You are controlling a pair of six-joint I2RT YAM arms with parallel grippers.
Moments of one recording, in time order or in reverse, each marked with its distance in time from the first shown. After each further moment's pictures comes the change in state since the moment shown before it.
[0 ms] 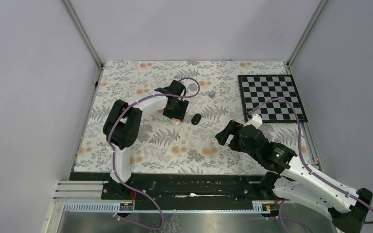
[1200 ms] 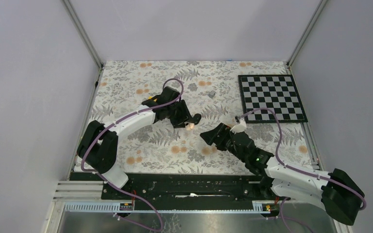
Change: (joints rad) left arm -0.089 -0.392 -0.290 0.155 0.214 -0.736; right arm 0.003 0.165 -0.350 0.794 -0.122 0.063
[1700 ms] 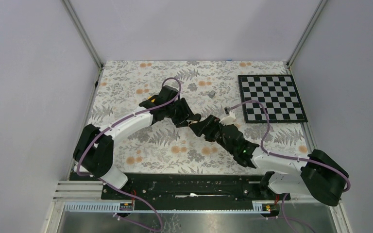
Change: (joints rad) left arm -0.008 -0.050 -0.019 0.056 0.063 -0.116; right arm 0.029 0.292 0.123 0.307 0.019 -0.024
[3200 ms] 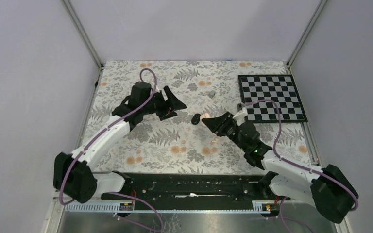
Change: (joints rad) left arm 0.130 -0.242 -0.068 0.049 0.091 0.080; right arm -0.151 -0.122 -0.051 0.044 -0.145 -0.030
